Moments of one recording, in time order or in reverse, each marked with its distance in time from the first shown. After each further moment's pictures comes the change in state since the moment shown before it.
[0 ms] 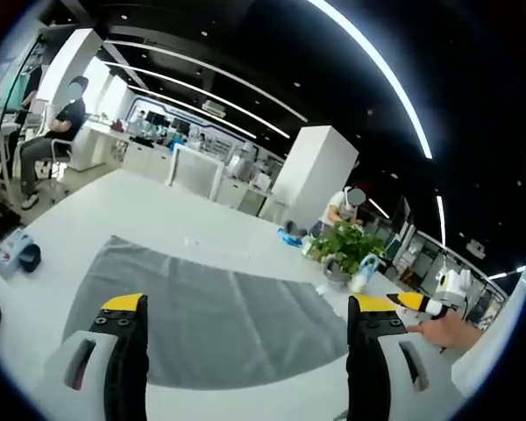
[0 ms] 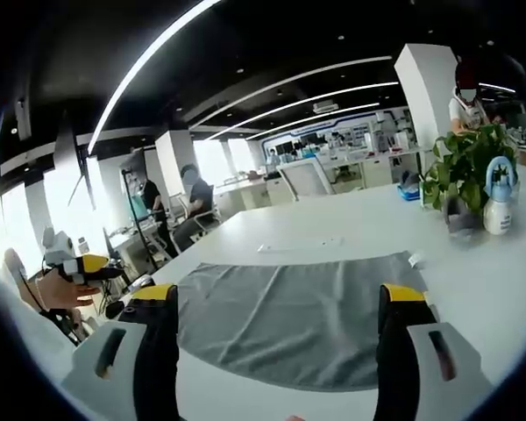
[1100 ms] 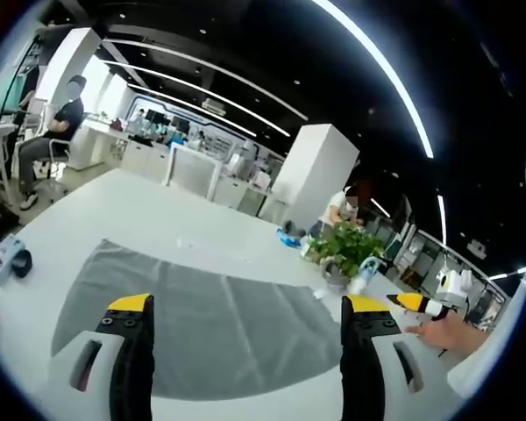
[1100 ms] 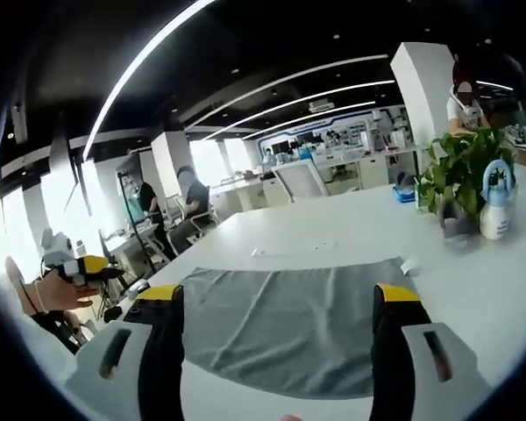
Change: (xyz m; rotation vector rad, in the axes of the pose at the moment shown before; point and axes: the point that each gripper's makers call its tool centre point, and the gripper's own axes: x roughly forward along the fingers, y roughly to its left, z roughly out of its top) left arm 0.023 -0.023 0.012 0.000 0.011 0.007; right arm 0.004 -0.022 0.019 0.014 0.012 -0.008
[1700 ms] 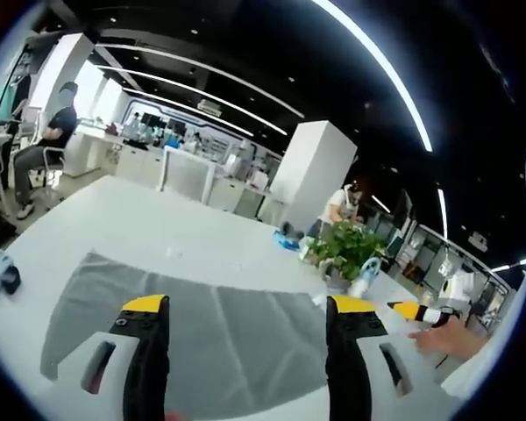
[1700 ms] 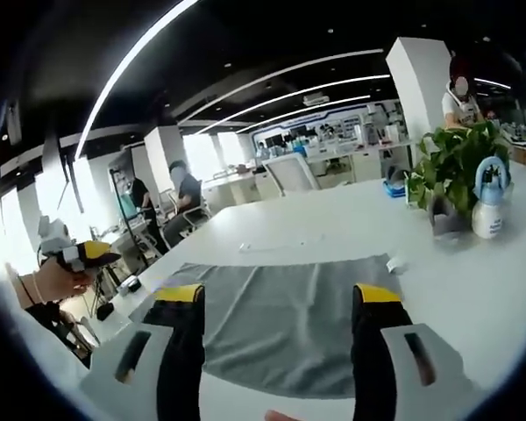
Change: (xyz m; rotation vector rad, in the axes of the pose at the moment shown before) left arm 0.041 -0.021 0.018 0.036 -0.014 -0.008; right arm -0.002 -0.041 -0.001 0.023 0.060 -0.045
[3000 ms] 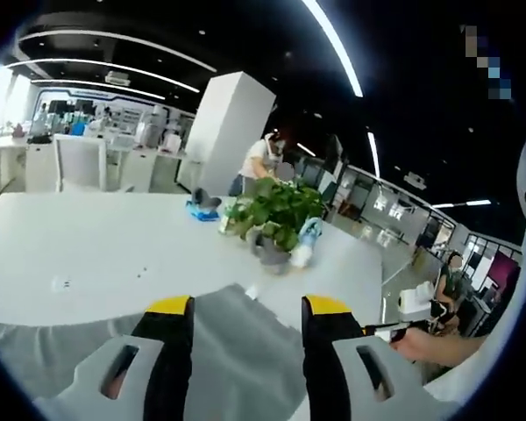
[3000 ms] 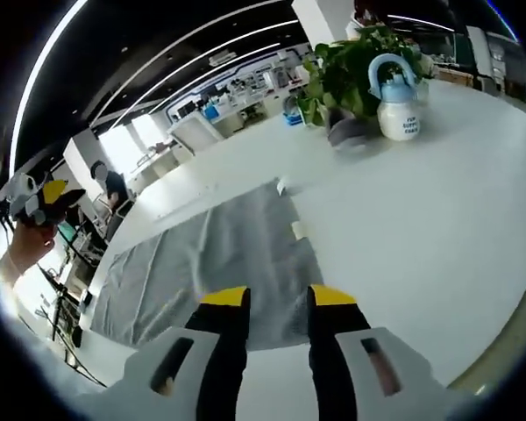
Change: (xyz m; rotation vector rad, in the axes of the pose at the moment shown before) left arm 0.167 -0.148 -0.007 0.199 0.243 -0.404; right arm -0.023 -0.146 -0.100 0.304 0.236 -0.355
